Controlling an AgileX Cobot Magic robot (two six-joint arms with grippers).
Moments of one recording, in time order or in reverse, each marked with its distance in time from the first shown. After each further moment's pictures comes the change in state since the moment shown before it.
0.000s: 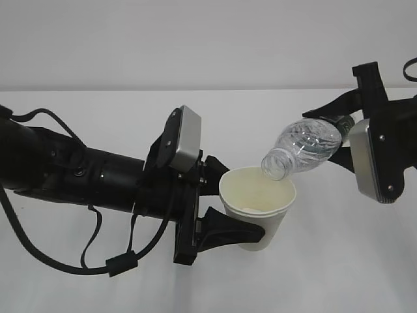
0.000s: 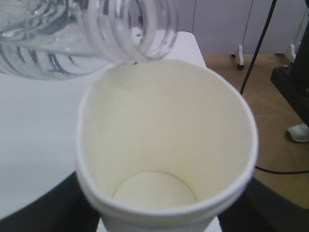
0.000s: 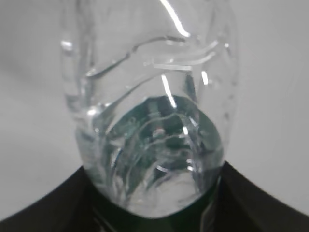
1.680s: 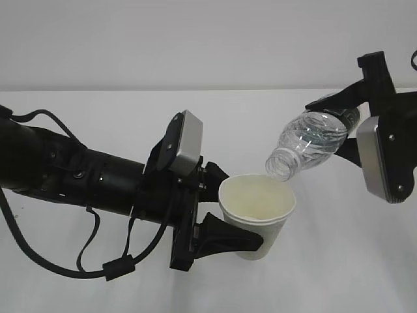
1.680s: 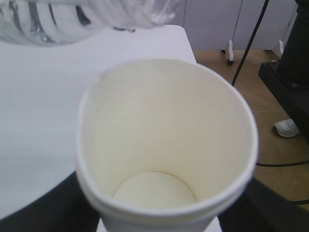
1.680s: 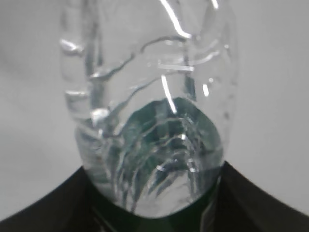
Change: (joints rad) left arm 0.000 0.000 0.000 0.049 -0.002 -0.052; right arm 0.000 -0.050 0.000 -0.021 0.000 -0.032
